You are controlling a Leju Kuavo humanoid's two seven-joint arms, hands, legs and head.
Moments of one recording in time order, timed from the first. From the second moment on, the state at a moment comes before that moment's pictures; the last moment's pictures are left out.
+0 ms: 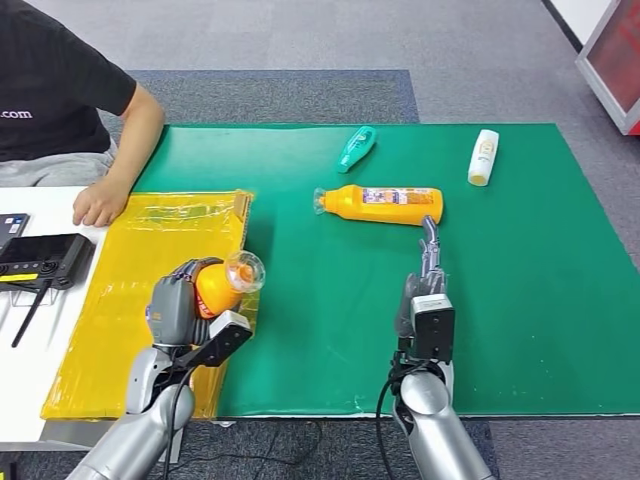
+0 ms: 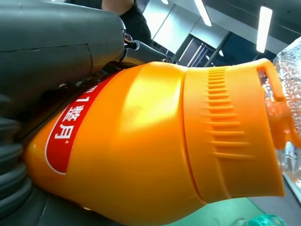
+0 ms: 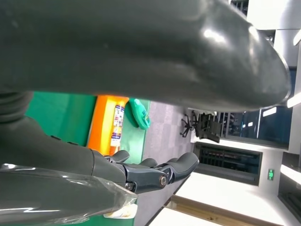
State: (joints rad) left arm -0.24 0.01 -0.44 -1.16 -0.79 0.67 -0.29; right arm -0.17 0.13 0.37 -1.33 0.15 -0.42 -0.54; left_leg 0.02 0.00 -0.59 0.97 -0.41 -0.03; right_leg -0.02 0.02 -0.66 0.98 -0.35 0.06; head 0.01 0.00
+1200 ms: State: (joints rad) left arm -0.29 -0.06 -0.42 -0.98 -0.73 0.54 -0.30; right arm -0.17 0.14 0.37 -1.35 0.17 -0.42 -0.53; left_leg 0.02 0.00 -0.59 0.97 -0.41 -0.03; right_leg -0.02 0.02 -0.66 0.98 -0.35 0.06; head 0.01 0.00
